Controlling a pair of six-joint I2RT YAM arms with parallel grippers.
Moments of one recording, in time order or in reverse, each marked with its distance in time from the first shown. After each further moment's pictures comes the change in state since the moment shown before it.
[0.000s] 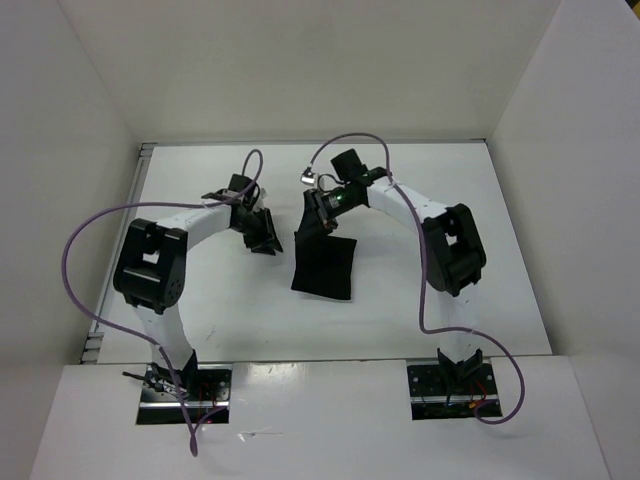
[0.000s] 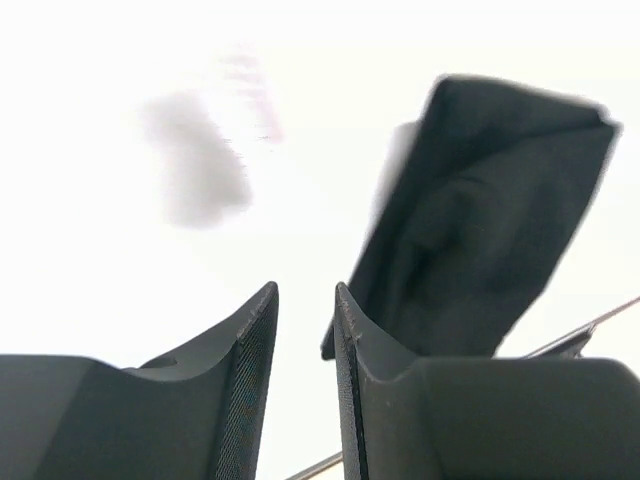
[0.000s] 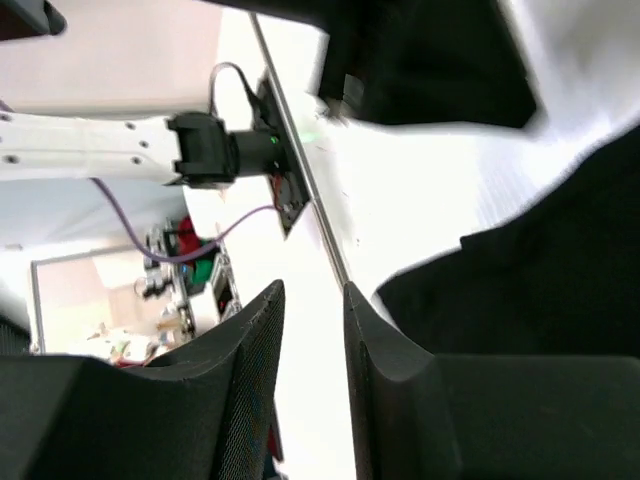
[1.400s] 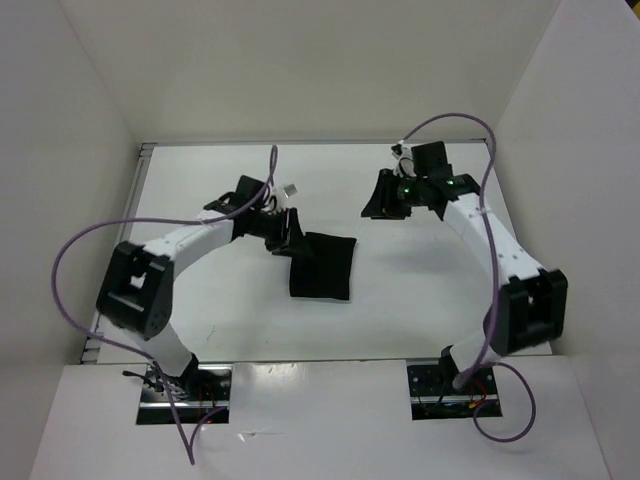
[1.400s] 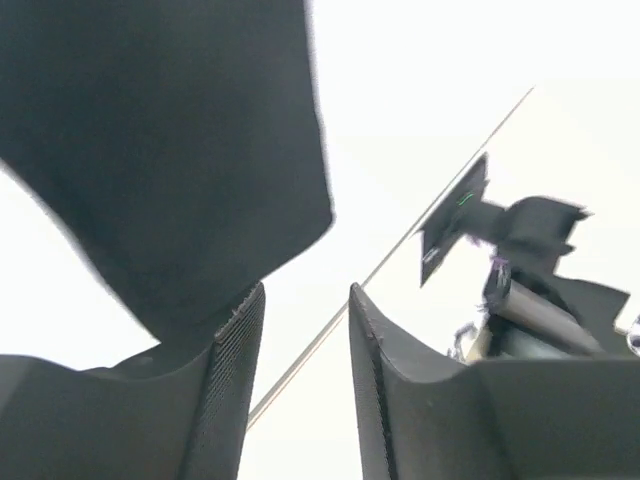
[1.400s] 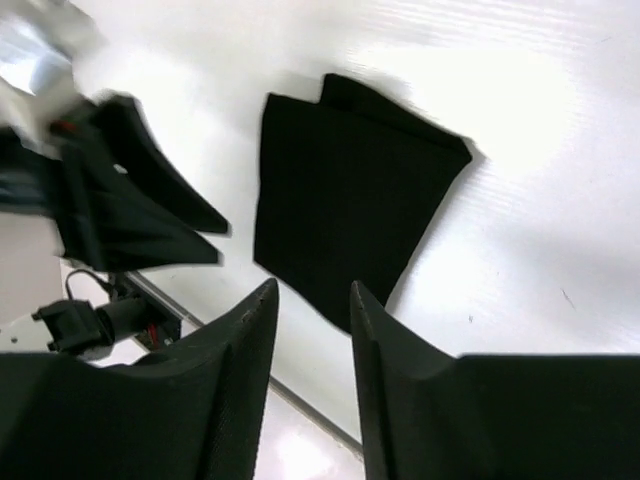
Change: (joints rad) left arm -0.110 -0.124 -0.077 0.076 0.356 0.072; right arm -0.261 -0.490 -0.277 -0.051 0.588 0.101
